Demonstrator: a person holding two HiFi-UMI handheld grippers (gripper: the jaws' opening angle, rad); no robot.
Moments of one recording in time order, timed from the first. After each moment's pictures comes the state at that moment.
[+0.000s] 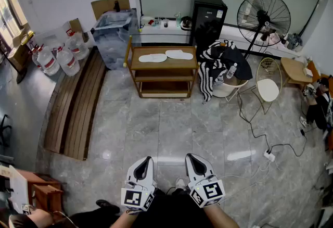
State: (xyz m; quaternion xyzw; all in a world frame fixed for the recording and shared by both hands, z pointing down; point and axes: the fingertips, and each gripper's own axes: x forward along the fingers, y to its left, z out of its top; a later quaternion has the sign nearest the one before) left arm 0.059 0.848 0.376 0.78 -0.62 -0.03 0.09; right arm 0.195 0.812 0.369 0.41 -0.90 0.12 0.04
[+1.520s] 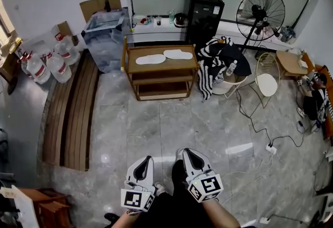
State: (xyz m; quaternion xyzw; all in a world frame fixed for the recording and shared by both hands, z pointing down) left arm -0.028 0.784 0.389 0.80 -0.59 -0.04 0.09; right arm 0.099 0.743 0.394 0.44 -0.89 0.12 0.04
